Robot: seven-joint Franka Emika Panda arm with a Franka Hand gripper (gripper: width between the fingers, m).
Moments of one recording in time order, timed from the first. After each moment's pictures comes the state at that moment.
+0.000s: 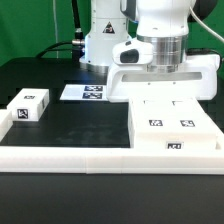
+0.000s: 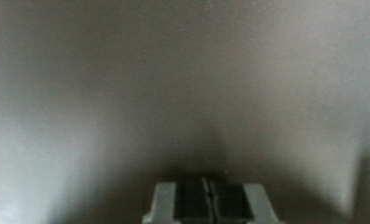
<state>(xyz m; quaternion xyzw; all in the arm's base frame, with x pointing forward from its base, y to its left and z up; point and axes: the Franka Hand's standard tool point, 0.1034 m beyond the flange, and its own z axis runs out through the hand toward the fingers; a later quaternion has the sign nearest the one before) 0.491 0.080 0.006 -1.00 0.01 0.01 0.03</state>
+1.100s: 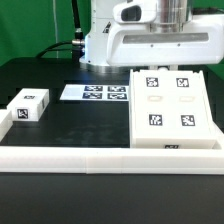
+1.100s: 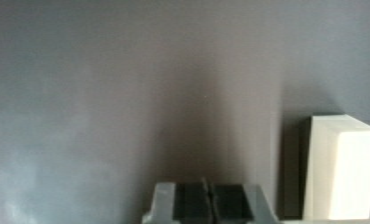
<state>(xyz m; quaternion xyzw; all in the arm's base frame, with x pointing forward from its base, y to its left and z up) 0.501 0.079 0.088 -1.00 0.01 0.02 0.02</state>
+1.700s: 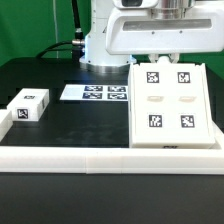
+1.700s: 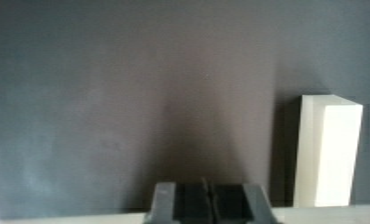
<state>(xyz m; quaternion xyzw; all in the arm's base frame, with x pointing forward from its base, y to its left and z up) 0.517 0.076 0.108 -1.00 0.00 0.03 0.02</state>
